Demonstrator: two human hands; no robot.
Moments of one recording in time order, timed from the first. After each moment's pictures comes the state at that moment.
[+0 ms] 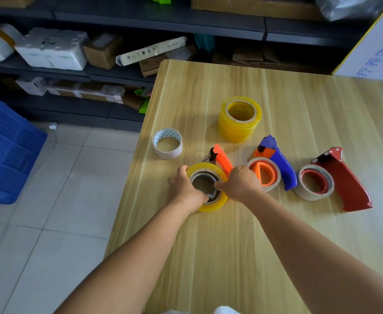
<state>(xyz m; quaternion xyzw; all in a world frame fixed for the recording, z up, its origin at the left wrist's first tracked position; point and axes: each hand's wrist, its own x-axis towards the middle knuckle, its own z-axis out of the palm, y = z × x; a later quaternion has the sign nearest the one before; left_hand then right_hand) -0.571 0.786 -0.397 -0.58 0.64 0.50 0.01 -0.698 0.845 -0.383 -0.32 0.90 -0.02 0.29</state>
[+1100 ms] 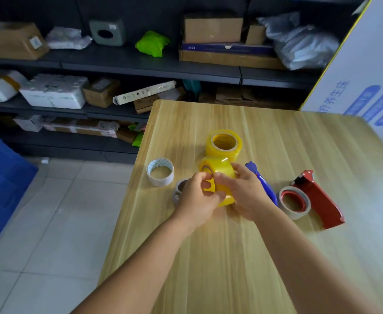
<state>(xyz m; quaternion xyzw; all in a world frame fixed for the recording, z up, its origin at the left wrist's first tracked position) -0.587 0.810 -0.319 -0.39 0.67 0.61 -0.16 -0.699 0.865 -0.319 -0.14 0.71 -0.56 0.40</state>
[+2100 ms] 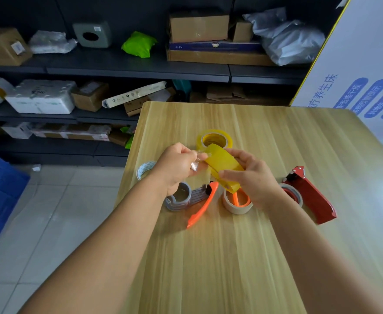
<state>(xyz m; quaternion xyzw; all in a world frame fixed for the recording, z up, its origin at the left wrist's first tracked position) -0.618 0.757 -0.266 -0.37 0.58 0.71 -0.15 -0.737 0.884 -0.289 -0.25 0.69 -0.56 0.38</state>
